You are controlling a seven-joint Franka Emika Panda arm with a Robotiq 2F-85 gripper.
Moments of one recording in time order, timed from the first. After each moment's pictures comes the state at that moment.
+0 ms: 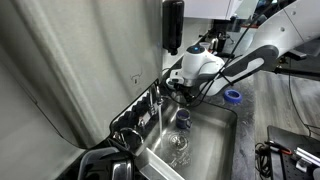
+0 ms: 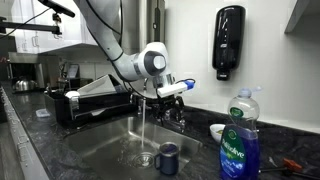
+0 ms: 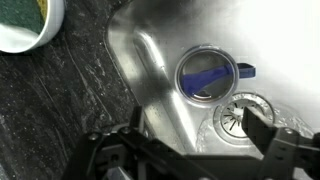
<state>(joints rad) -0.12 0.53 0.03 -1.85 -0.31 2.55 -0.99</state>
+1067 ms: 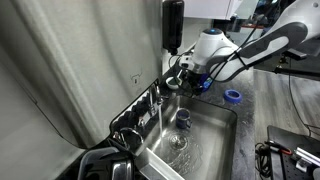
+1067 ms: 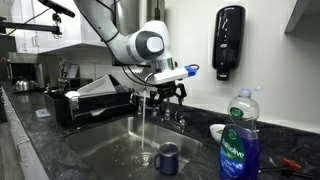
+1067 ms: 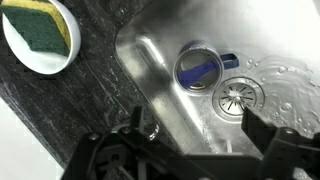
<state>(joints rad) -0.16 0.34 0.03 -1.98 -0.16 2.56 -1.03</state>
